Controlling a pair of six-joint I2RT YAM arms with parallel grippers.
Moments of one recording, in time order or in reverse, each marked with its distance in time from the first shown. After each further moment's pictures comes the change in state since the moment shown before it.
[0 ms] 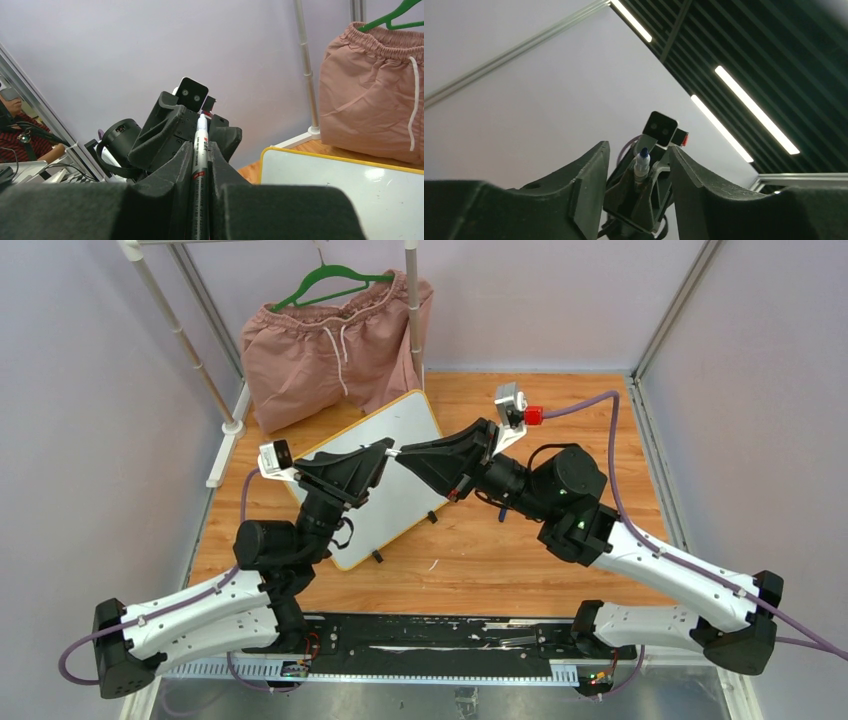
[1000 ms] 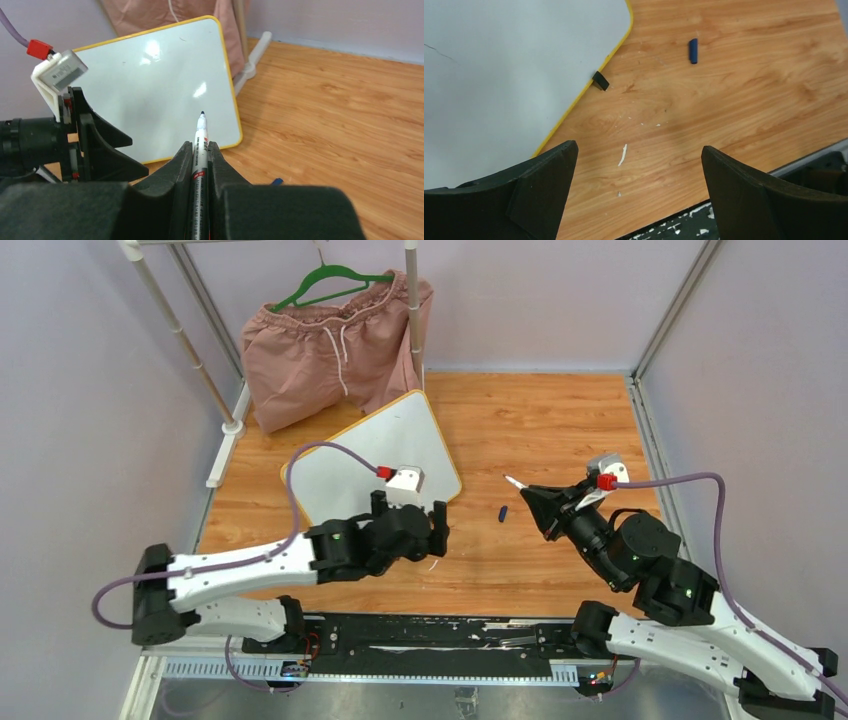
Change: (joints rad) left arm -0.183 0.294 0.301 -1.426 -0.280 0.279; right arm 0.000 -0.591 -0.287 -0.715 0.625 -0.206
